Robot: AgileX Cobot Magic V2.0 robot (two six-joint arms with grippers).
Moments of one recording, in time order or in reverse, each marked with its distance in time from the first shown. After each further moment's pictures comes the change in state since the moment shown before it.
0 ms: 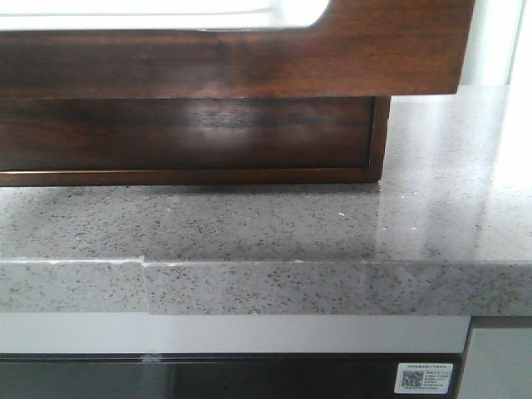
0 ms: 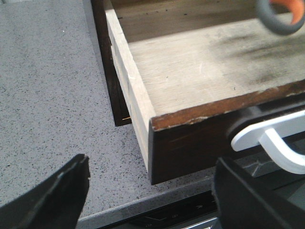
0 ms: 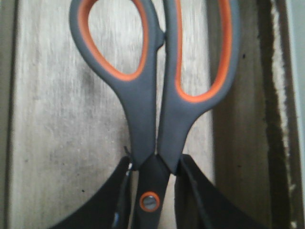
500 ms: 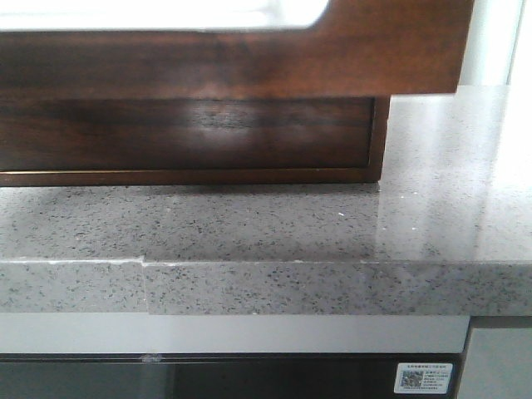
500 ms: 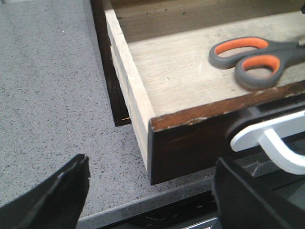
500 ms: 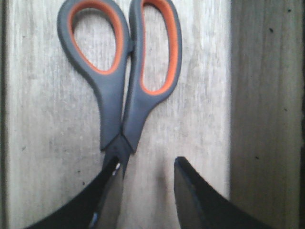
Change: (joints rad) left arm 0.000 0.000 0.000 0.000 0.000 0.000; right arm 0.000 0.024 -0.013 -0.023 0.045 0.016
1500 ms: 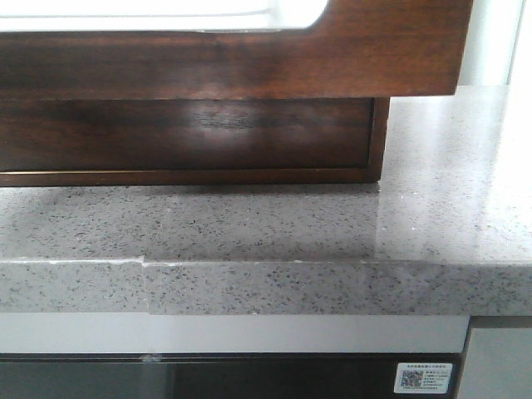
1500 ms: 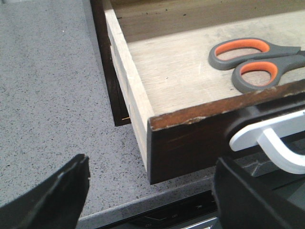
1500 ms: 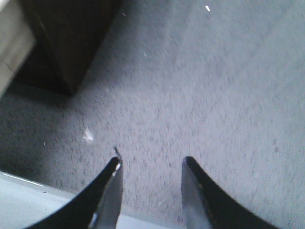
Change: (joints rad) left arm 0.000 0.000 0.000 0.000 0.000 0.000; right arm -0.673 -0.876 0.805 0.060 -0.226 0.661
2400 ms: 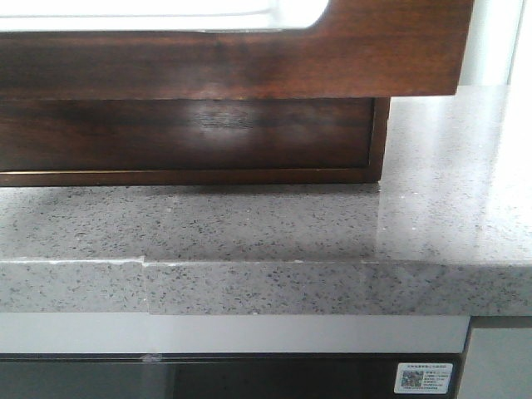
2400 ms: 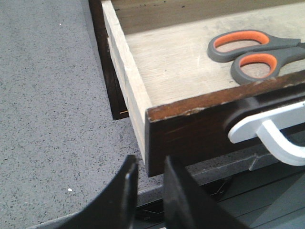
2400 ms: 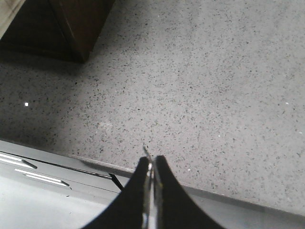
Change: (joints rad) left arm 0.000 0.000 0.000 0.000 0.024 0.000; right arm -0.026 -0.194 0.275 0.092 -0.098 0.005
